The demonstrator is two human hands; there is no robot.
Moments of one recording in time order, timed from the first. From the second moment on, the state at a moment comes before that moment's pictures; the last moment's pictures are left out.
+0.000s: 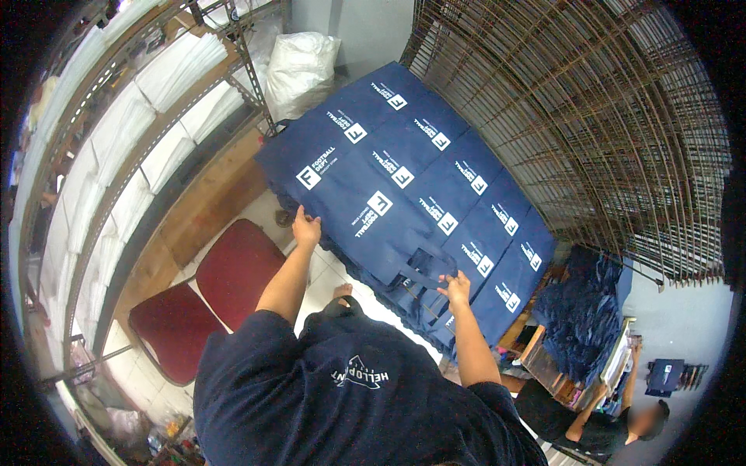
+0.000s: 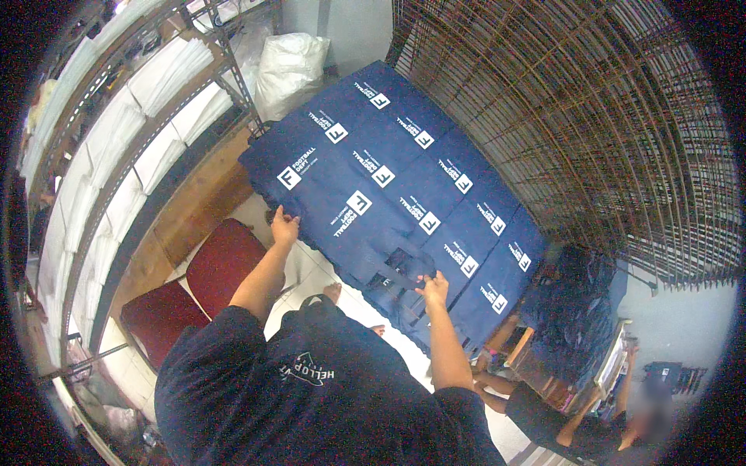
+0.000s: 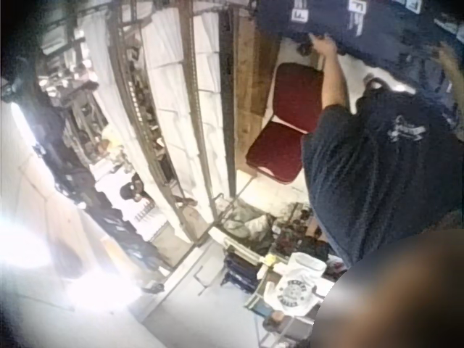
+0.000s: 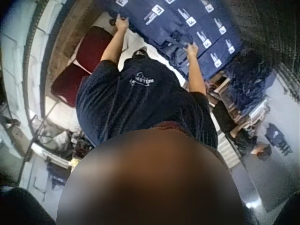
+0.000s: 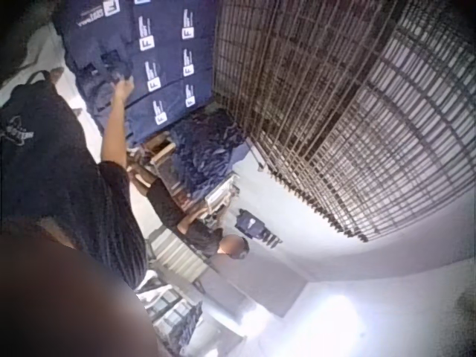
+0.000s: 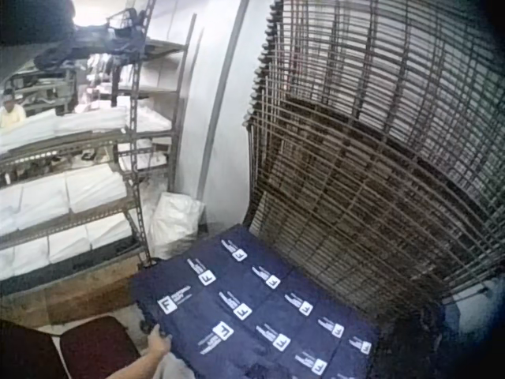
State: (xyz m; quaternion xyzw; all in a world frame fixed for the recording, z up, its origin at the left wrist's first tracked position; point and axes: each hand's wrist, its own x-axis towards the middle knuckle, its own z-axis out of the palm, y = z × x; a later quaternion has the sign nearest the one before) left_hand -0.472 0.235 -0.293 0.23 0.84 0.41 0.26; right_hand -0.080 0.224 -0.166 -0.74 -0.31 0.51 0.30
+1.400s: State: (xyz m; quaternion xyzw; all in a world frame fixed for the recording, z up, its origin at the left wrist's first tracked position) left_hand -0.486 0.199 -0.265 0.22 0.87 0.41 0.17; right_hand -0.023 0.172 -0.197 -0.81 -0.38 0.35 0.26
